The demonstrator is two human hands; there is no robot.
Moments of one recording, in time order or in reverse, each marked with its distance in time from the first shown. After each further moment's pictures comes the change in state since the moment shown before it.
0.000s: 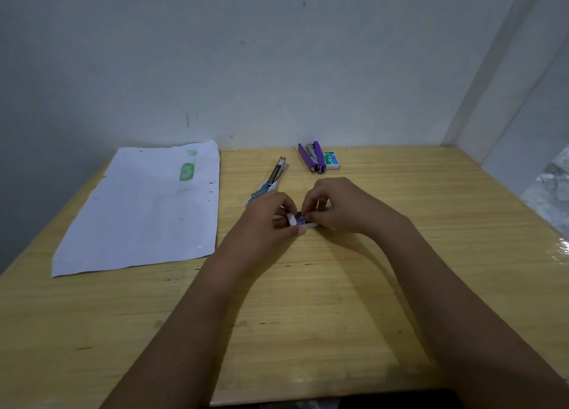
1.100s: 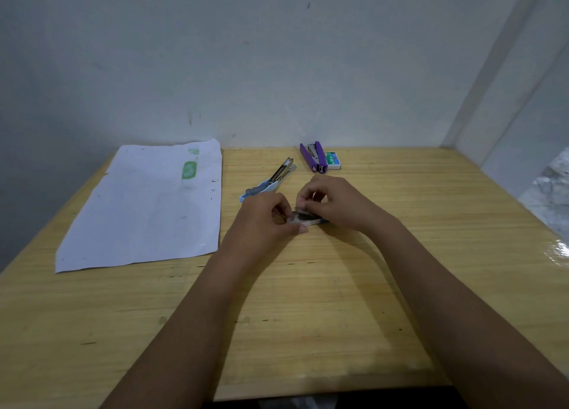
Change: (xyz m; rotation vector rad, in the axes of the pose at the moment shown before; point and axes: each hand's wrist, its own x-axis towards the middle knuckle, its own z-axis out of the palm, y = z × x) left_hand -0.003 0.002 -0.005 0.029 0.045 -0.046; right_hand 0.012 0.009 0.013 0.211 0.095 -0.041
